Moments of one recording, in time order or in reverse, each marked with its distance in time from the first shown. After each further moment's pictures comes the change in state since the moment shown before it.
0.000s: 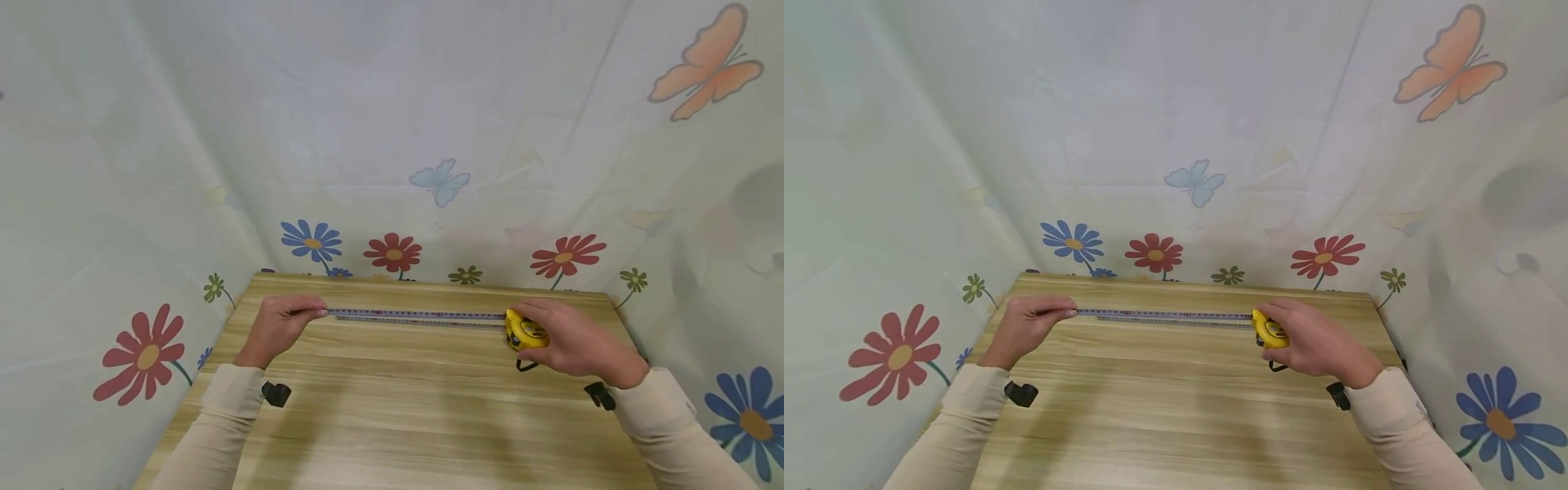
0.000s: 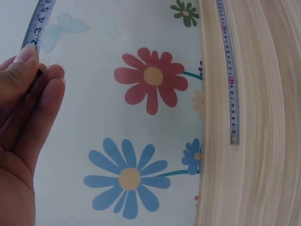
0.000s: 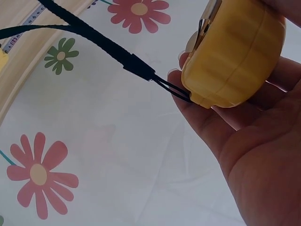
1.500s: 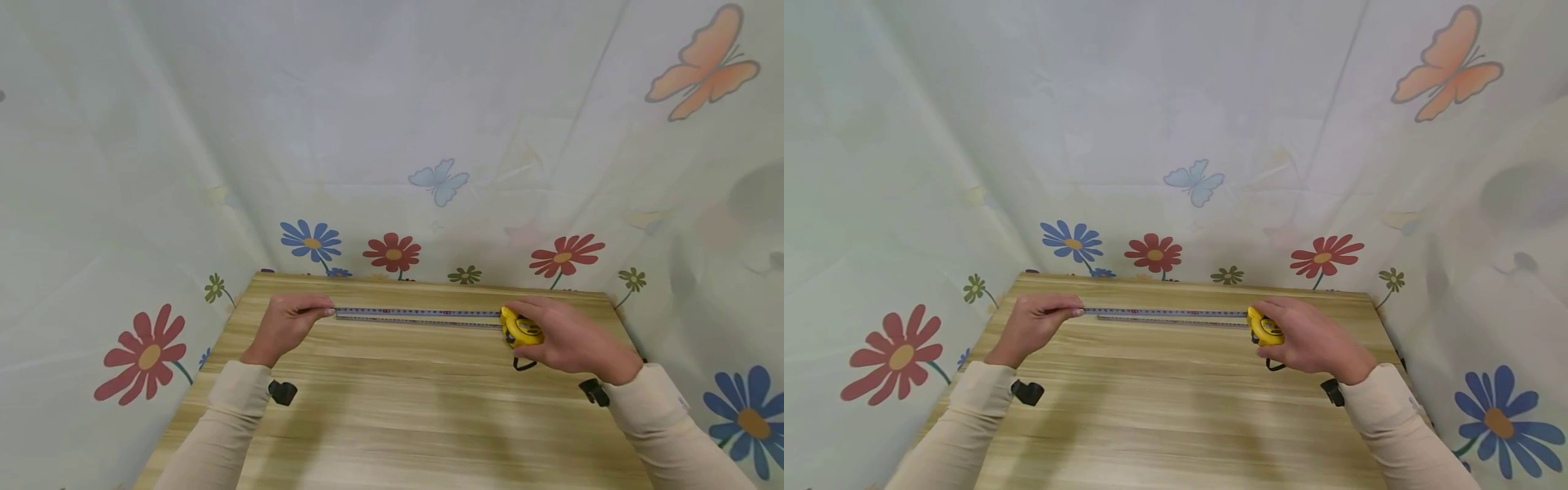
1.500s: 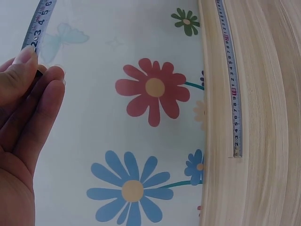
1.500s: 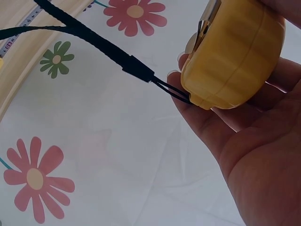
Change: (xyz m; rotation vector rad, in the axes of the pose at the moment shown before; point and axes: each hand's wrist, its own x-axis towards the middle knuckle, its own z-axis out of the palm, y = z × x) left_hand 0.008 0.013 0.006 0.010 -0.028 -0.001; right_hand 0.004 -0.002 -0.003 0.005 0.004 0.004
